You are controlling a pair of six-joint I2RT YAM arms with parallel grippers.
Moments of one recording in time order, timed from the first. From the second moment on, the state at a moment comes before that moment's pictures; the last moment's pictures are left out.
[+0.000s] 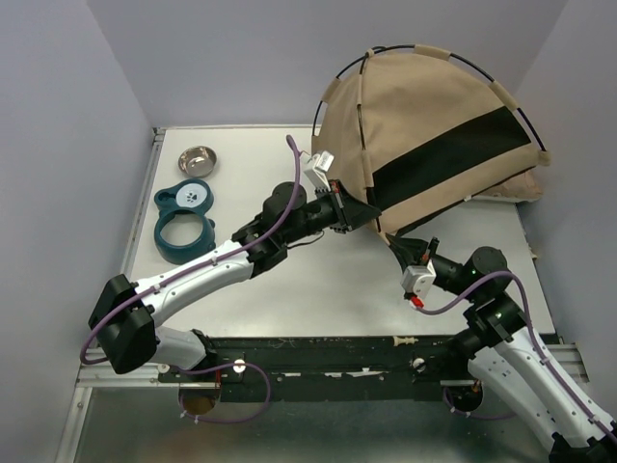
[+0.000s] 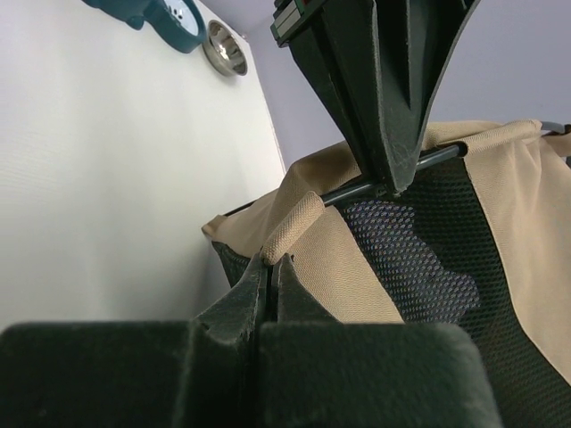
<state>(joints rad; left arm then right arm) -0.87 1.35 1.04 0.31 0.20 -0.90 0.49 0.48 0.46 0.02 -0.59 -1.02</state>
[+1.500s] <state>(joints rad) -0.94 1.35 0.98 0.31 0.18 -0.81 0.49 0.63 0.73 -0.24 -0.55 -0.35</state>
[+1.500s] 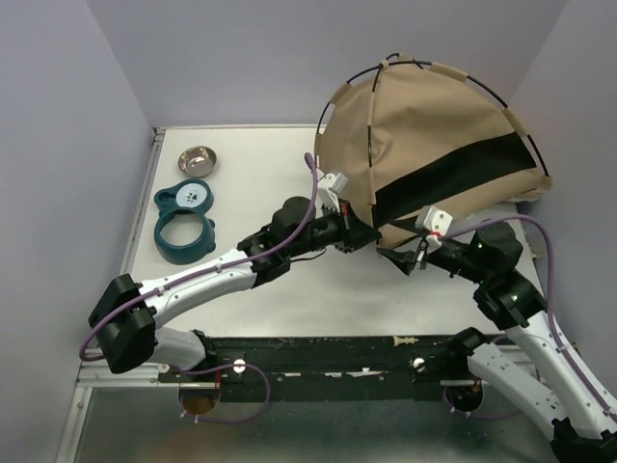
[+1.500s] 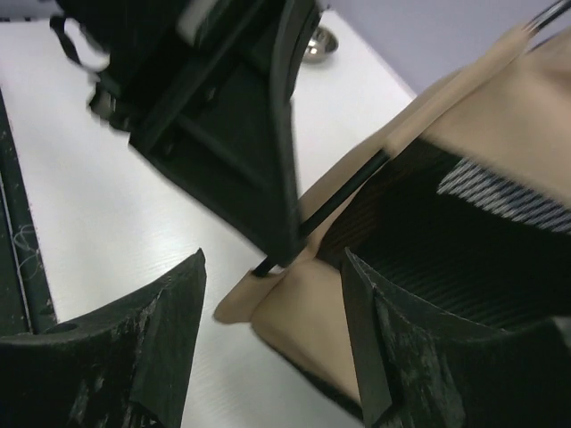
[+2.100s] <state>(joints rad) -0.91 1.15 0.87 -0.21 0.26 0.10 0.48 1.01 1.37 -0.28 -0.14 -0.41</state>
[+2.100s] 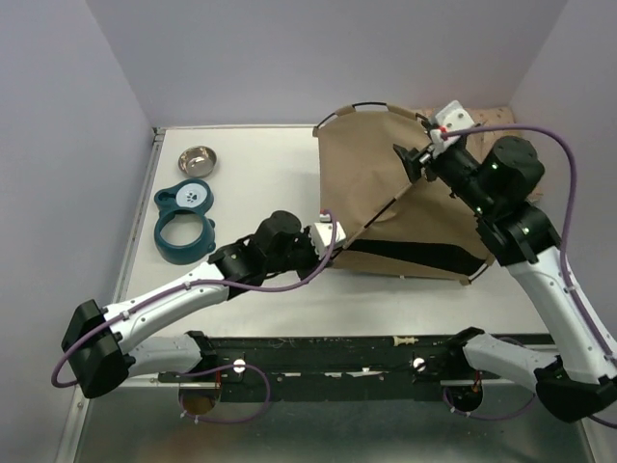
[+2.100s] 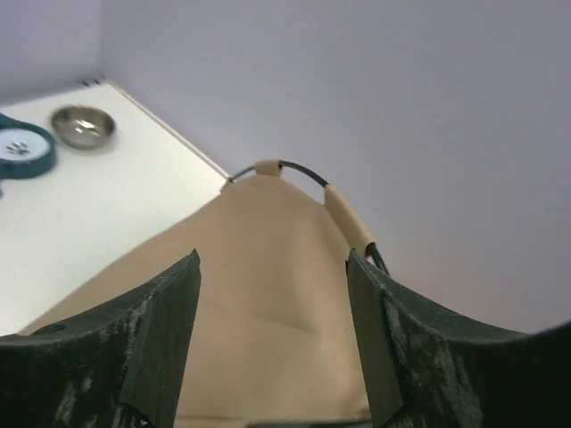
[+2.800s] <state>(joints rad) -0.70 1.13 0.75 -0.23 0.32 0.34 0.31 1.02 1.46 -0.42 -0.21 -0.36</state>
